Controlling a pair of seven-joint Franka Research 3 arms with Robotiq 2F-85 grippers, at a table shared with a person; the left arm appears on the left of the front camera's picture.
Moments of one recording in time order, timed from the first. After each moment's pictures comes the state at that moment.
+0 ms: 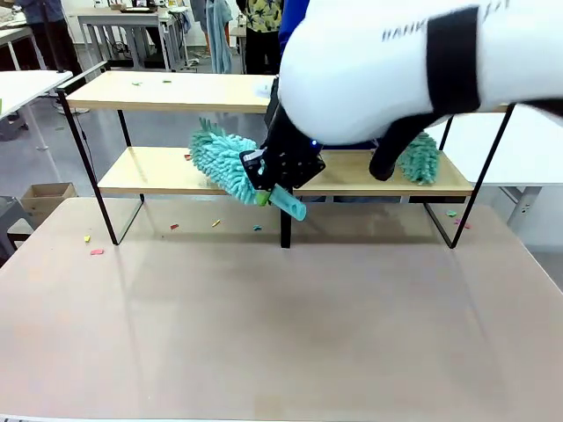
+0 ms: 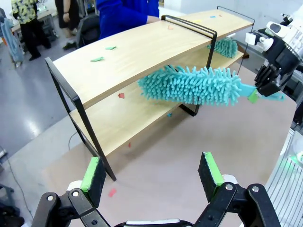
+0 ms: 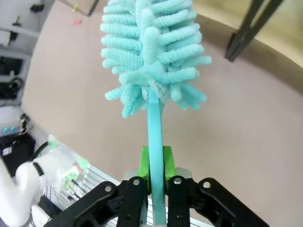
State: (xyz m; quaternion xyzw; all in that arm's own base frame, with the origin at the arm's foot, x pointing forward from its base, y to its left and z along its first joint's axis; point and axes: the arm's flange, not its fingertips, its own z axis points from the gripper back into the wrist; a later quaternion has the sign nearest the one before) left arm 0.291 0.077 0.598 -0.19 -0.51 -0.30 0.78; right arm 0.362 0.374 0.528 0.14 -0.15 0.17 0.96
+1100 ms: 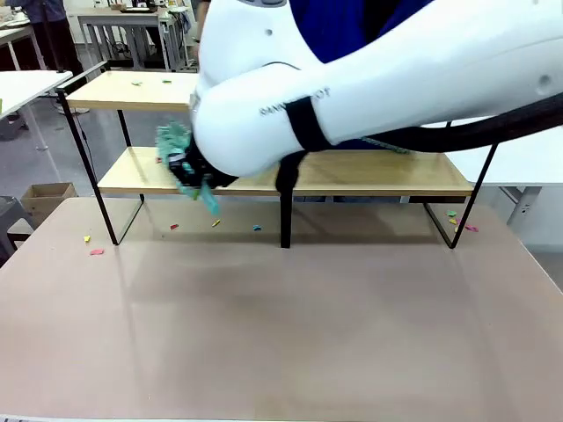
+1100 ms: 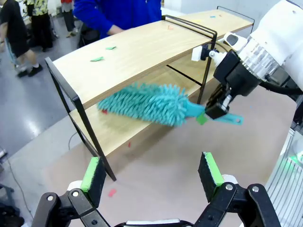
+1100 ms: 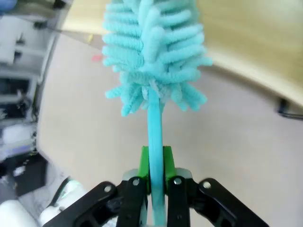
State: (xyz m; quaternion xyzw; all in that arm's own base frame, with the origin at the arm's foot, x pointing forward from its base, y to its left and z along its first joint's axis) left arm 0.291 0.077 0.598 -0.19 -0.51 -0.30 0.78; right arm 0.422 0.510 0.492 0.18 -0.16 0.16 0.96
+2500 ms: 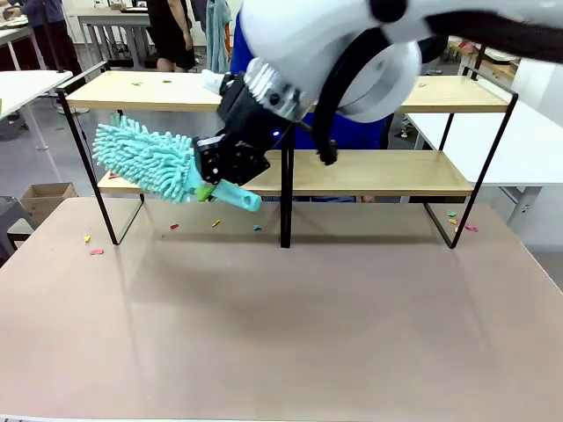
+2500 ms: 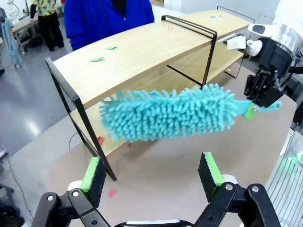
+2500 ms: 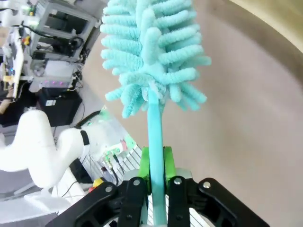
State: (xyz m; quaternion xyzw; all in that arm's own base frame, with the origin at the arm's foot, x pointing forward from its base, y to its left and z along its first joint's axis) left arm 0.291 0.077 0.598 -0.19 -0.51 -0.30 0.78; right arm 0.381 0.414 0.536 0.30 -0.09 0.29 0.91
